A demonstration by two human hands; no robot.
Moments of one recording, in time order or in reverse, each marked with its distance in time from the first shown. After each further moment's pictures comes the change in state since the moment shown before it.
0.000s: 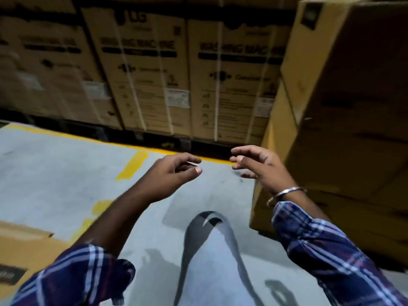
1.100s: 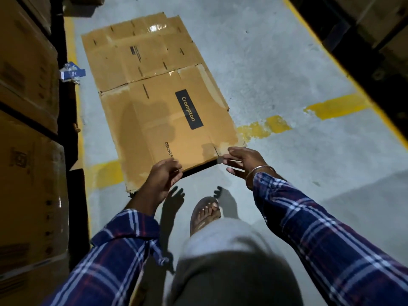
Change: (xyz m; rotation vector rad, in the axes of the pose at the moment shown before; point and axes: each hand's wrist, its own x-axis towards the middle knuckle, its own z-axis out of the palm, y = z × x) left_hand -0.342 -0.552 -0.162 -1.246 1.360 -0.855; right_hand 0.025 0.257 0.669 -0.043 -0.806 0.767
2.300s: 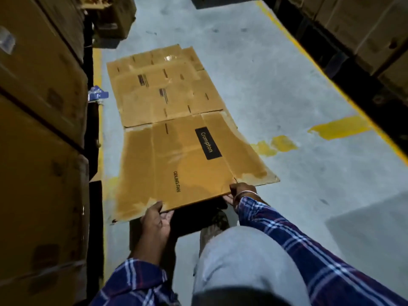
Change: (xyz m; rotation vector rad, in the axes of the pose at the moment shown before) left_hand -0.033 -0.041 -0.070 -0.643 0.408 -0.065; right_hand -0.010 0.039 0.048 0.300 0.296 0.209
